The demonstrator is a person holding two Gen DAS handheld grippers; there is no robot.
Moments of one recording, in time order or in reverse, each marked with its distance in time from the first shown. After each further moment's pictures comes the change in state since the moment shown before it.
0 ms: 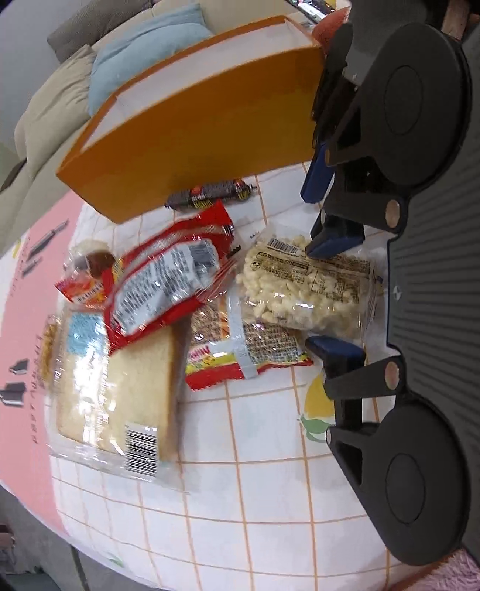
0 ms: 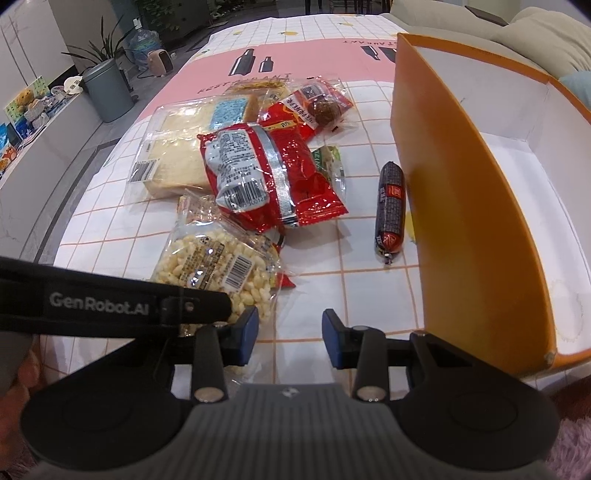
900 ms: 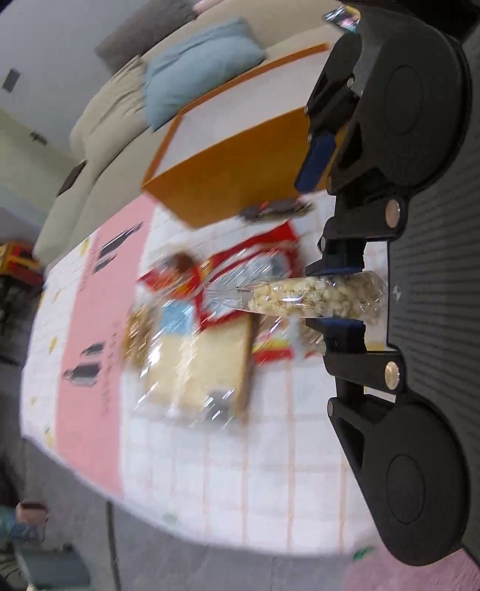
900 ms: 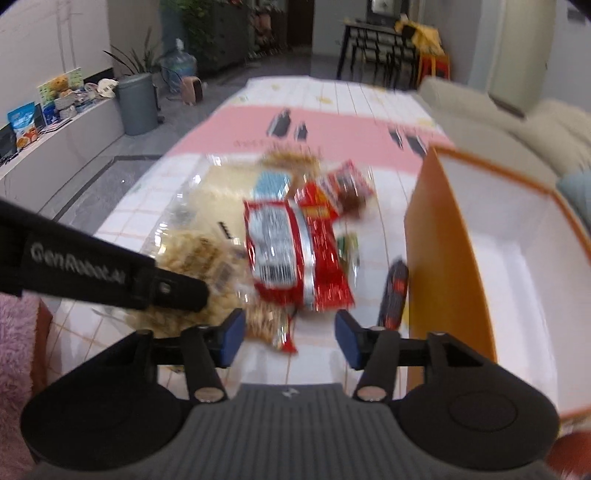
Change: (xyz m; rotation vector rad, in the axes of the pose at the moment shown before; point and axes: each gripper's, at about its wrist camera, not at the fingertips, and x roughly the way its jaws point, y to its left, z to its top) left arm -0.060 0.006 0.011 -0.037 -0.192 0.035; right arm -0.040 0.041 0.013 -0.218 -0.203 -0.045
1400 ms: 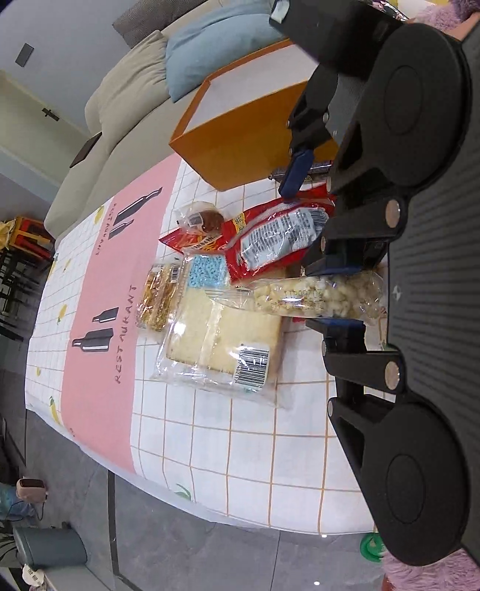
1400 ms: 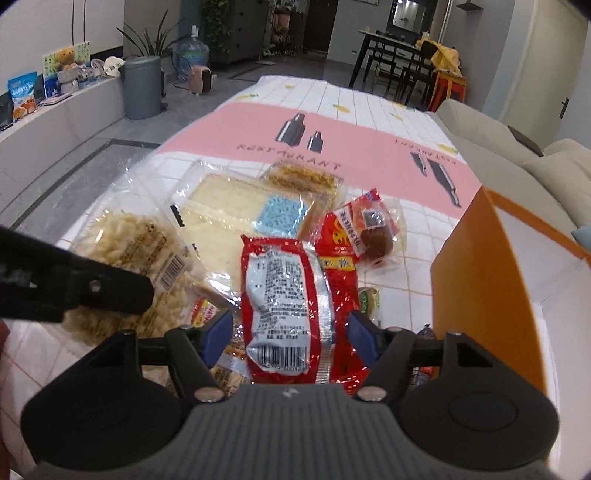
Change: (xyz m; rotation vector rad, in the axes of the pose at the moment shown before) left arm 0.016 0.024 0.018 -0.033 -0.008 0.039; right arm 0.078 0.014 0.037 -0.100 0.014 -0.041
